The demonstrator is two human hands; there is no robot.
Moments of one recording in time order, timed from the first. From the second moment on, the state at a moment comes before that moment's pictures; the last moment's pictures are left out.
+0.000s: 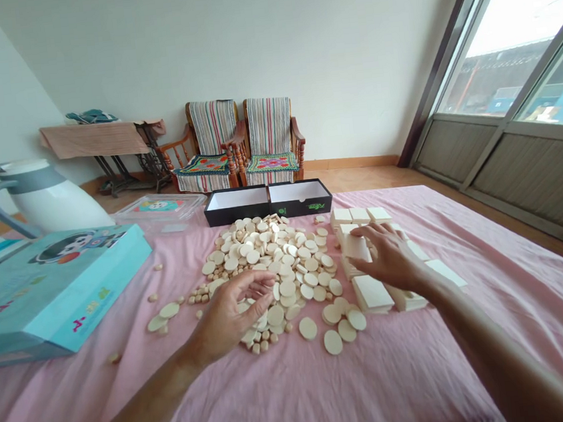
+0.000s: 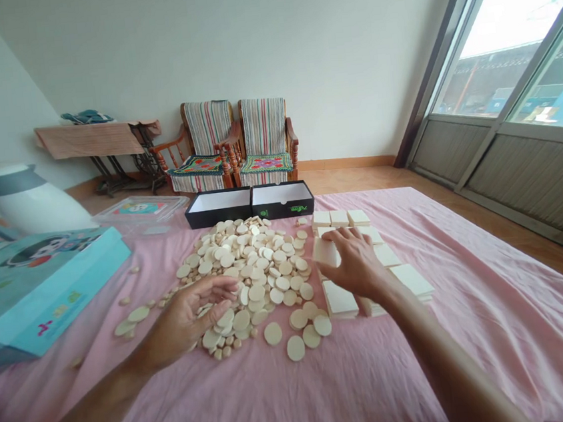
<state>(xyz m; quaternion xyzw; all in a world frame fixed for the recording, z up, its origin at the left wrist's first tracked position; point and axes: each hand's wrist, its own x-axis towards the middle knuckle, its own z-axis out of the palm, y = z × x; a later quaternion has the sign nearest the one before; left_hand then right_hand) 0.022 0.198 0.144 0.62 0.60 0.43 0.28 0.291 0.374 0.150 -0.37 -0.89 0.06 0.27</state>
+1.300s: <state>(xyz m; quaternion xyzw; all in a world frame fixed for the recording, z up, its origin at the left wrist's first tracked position) 0.005 0.187 0.123 0.69 0.68 0.26 0.01 0.262 0.244 0.082 -0.33 -0.90 0.04 0.28</state>
